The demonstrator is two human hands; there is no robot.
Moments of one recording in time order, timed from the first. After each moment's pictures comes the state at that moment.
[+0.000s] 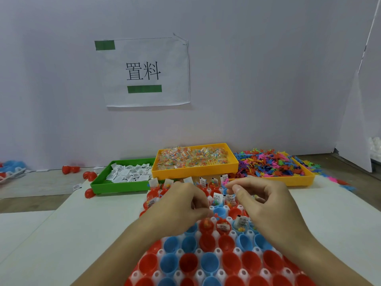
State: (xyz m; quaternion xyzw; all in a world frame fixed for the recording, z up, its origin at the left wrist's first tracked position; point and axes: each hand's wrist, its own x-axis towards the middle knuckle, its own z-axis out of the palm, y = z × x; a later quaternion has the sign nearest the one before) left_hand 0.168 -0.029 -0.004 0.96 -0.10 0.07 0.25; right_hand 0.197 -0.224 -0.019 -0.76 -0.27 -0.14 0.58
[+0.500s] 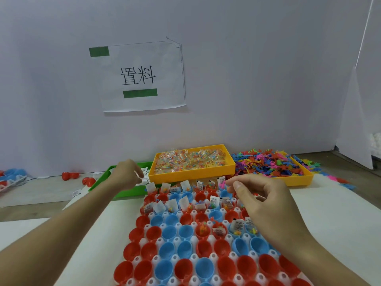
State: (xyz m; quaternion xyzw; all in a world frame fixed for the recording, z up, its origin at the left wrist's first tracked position) left_hand 0.248 0.120 -0.004 0.96 0.21 0.11 0.14; right_hand 0.205 -0.230 -0.017 -0.75 -0.27 -0.15 0.59
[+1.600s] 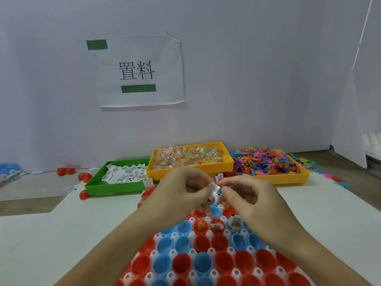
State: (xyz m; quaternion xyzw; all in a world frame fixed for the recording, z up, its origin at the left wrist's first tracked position) left_hand 0.160 -0.047 0.016 0.86 -0.09 0.11 0.50; right_hand 0.200 -0.228 -0.017 -0.77 -0.28 -0.07 0.57
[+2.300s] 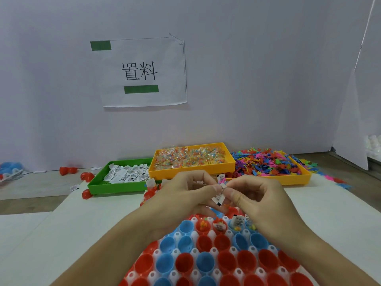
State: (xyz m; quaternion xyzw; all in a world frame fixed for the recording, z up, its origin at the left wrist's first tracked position) left_hand 0.155 -0.048 0.018 0.74 -0.09 -0.03 0.67; right_hand 0.200 -0.229 -0.012 -0.74 -0.30 -0.05 0.60
